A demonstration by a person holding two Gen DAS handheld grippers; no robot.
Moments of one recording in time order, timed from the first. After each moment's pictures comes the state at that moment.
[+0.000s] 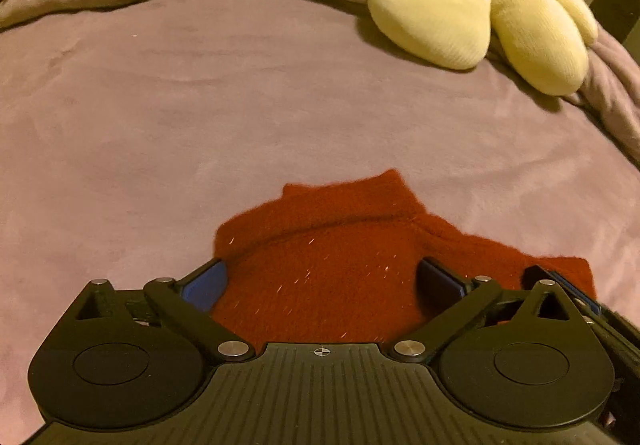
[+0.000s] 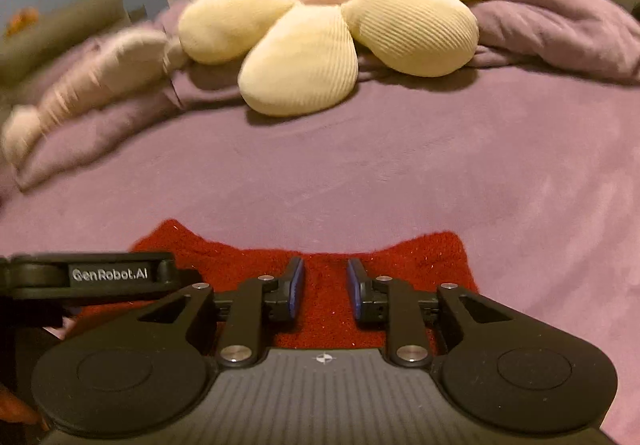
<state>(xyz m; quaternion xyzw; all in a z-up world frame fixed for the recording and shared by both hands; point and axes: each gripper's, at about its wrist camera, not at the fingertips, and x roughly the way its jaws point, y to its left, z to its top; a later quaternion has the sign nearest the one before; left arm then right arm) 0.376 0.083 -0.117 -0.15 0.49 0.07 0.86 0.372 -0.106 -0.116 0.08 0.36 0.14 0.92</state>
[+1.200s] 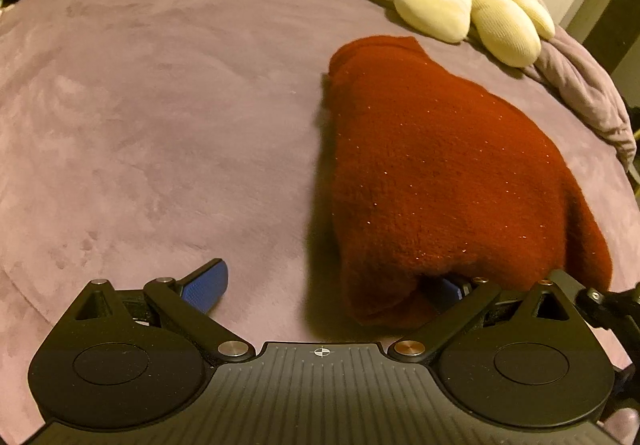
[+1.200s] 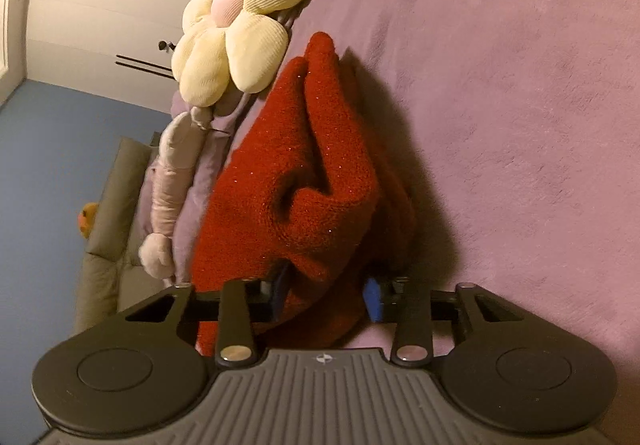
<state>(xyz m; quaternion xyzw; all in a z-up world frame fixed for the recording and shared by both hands) 0.135 0.080 -0.101 -0.18 0.45 0.09 0.87 0.174 -0.227 -0.181 0.48 0.40 0.17 0.76</state>
